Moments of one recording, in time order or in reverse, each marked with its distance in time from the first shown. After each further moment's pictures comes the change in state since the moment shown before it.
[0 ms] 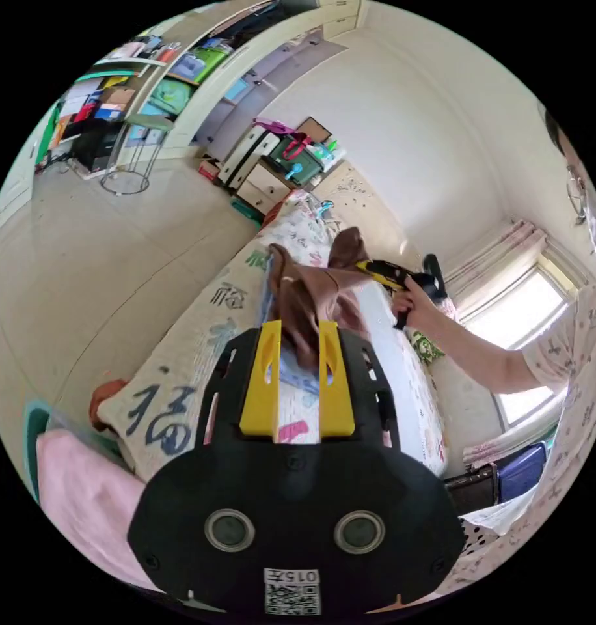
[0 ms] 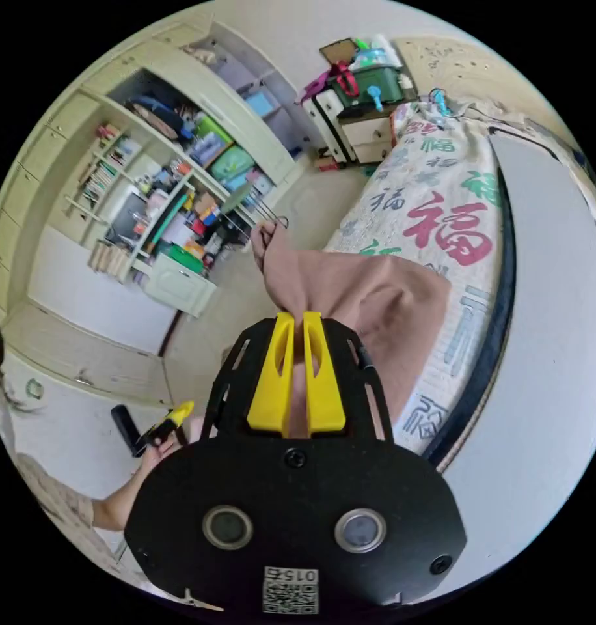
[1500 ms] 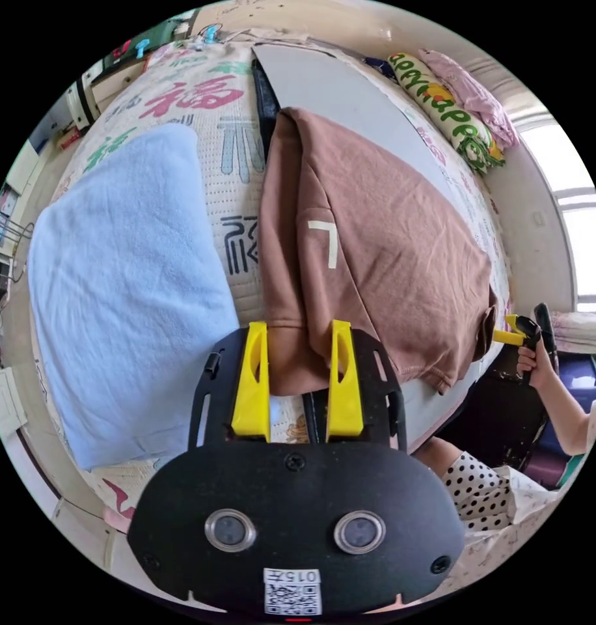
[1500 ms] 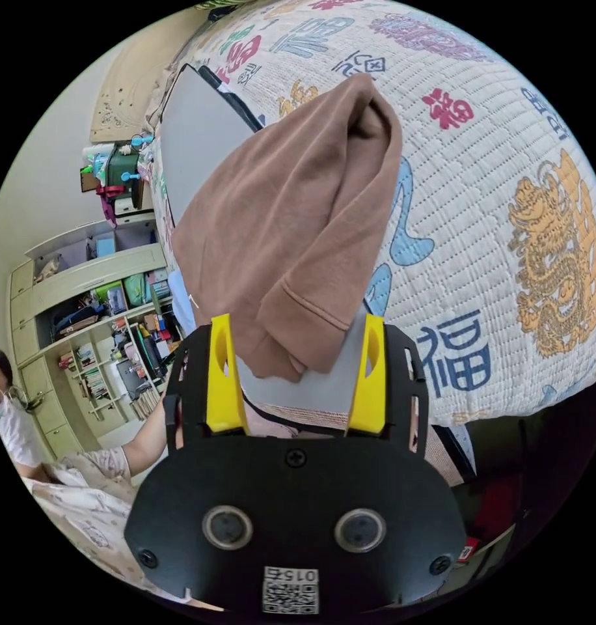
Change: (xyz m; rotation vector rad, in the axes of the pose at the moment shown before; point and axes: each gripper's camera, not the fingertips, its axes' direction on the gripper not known) left arm 0.349 0.066 0.345 -0.851 -0.255 0.385; right arm -0.392 -0.064 -0.644 -0.060 -0.118 0.973
